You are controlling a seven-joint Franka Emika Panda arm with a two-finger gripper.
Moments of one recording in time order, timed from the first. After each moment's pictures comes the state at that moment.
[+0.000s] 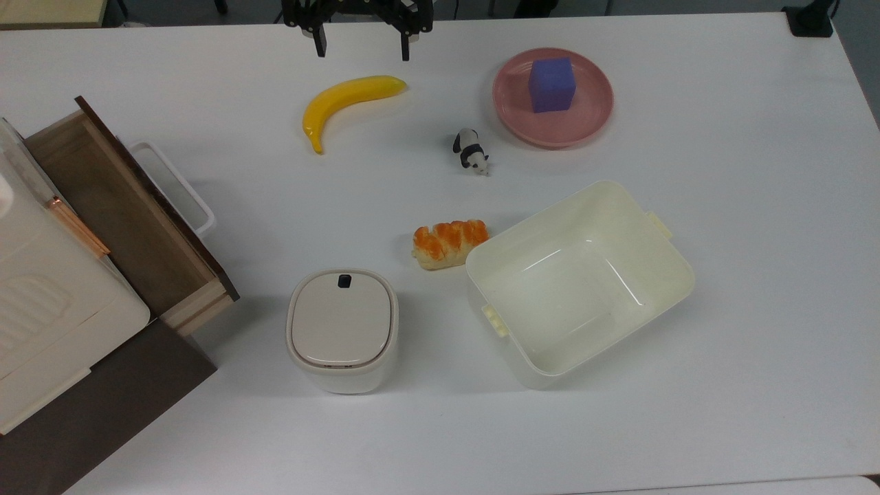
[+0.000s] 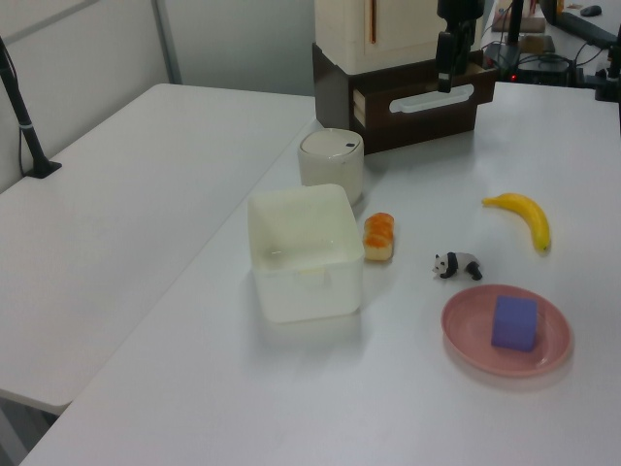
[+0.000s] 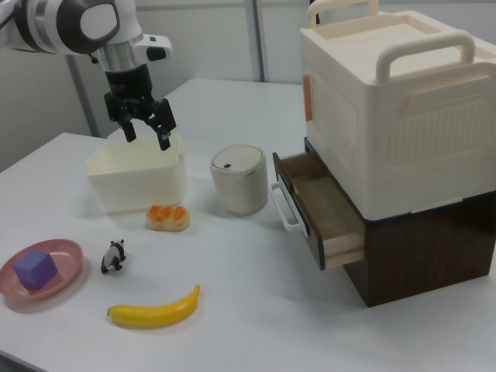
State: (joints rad) arm -0.03 0.03 0.05 -1.62 0.00 1.69 0.07
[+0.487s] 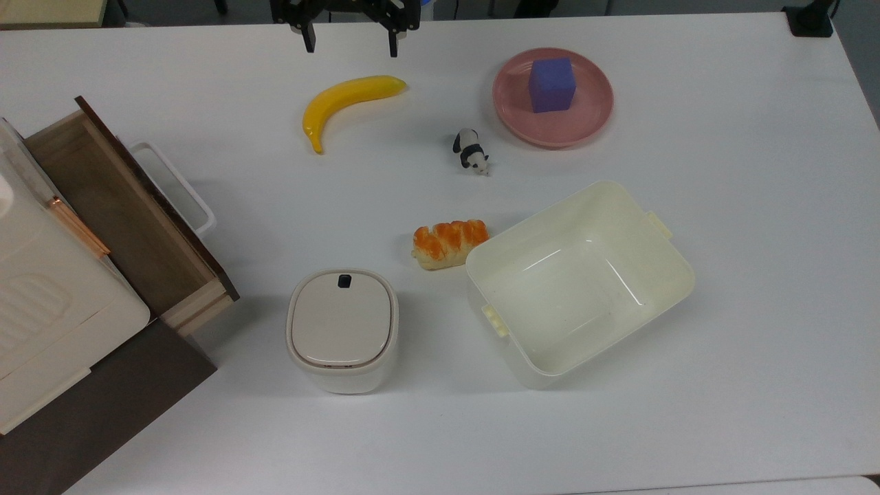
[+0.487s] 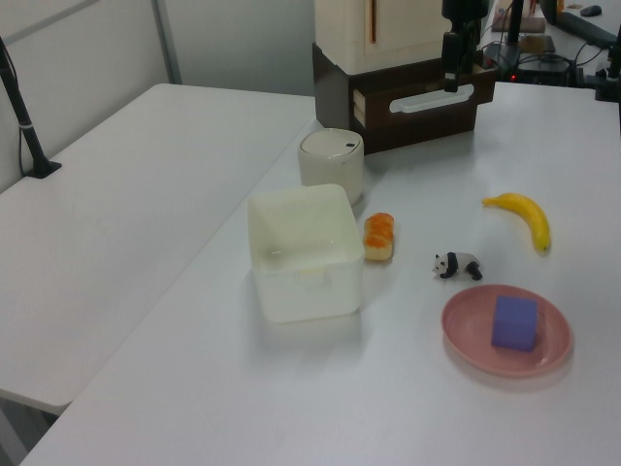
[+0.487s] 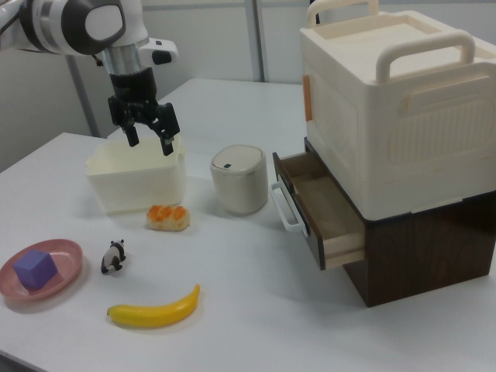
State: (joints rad) arm -0.05 0.03 0.04 -1.62 0.00 1.65 0.05
